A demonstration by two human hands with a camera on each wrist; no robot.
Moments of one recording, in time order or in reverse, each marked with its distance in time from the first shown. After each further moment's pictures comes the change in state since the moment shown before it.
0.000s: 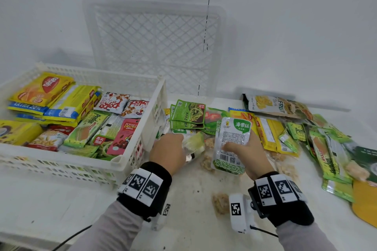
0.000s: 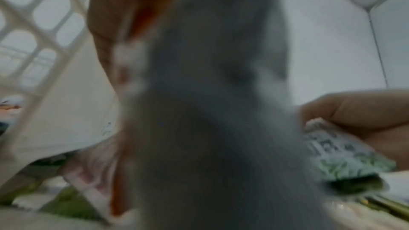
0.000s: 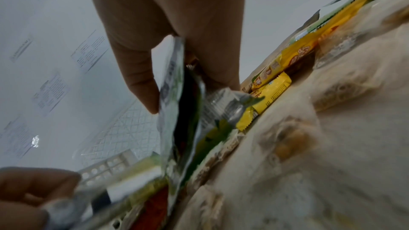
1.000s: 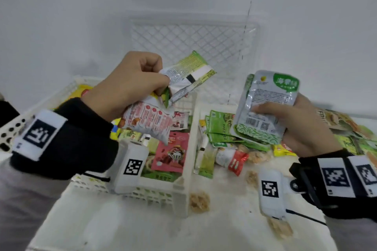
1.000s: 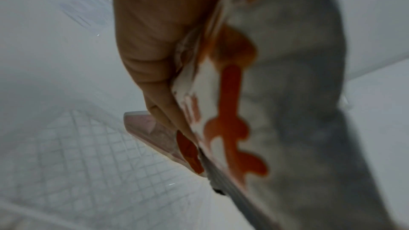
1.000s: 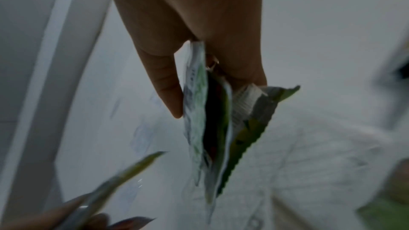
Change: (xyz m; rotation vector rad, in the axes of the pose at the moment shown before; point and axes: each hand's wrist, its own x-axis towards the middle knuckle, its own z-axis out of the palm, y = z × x) left_hand 0.019 -0.078 -0.219 -0.693 0.201 0.256; right_hand -0.005 -0.129 0.070 0.307 -0.049 -0.129
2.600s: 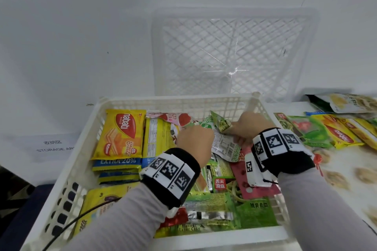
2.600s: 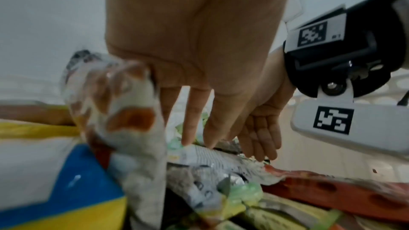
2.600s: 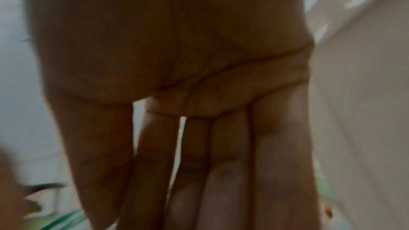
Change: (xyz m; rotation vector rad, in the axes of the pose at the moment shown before) left_hand 0.038 -0.187 -0.034 0.971 -0.516 0.215; right_hand 0.102 0.113 0.209 -1.334 0.013 0.495
